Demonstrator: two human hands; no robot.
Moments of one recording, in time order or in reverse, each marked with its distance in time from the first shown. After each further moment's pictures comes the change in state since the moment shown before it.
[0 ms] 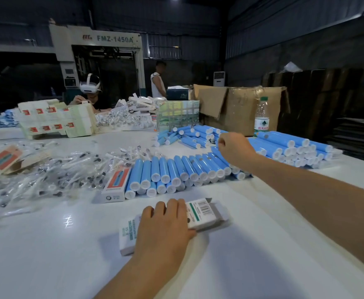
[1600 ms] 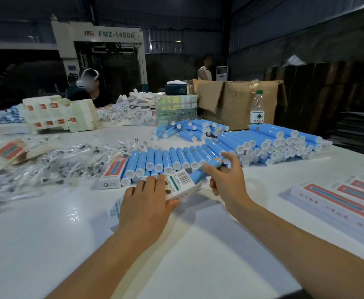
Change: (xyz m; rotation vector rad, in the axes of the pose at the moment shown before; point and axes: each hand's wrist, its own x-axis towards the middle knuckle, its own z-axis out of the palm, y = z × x) left_hand -0.004 -0.008 -0.009 -0.067 0.146 -0.141; right_hand -0.129 -0.025 0.022 1.290 0.127 0.370
